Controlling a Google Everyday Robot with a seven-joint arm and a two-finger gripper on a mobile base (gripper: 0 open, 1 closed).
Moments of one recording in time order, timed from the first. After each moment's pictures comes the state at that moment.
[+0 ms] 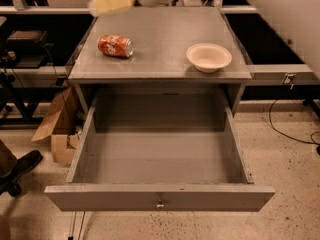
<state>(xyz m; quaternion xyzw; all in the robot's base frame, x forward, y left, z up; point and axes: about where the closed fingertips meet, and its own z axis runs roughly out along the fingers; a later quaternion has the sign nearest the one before) 0.675 0.068 1.053 -0.32 0.80 0.21 0.46</state>
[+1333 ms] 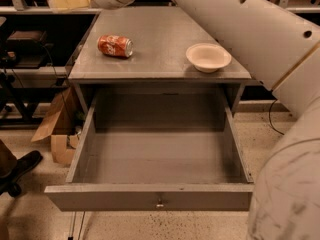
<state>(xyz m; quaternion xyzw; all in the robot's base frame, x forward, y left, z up) 0.715 0.174 1.044 -0.31 0.79 0.26 0.47</state>
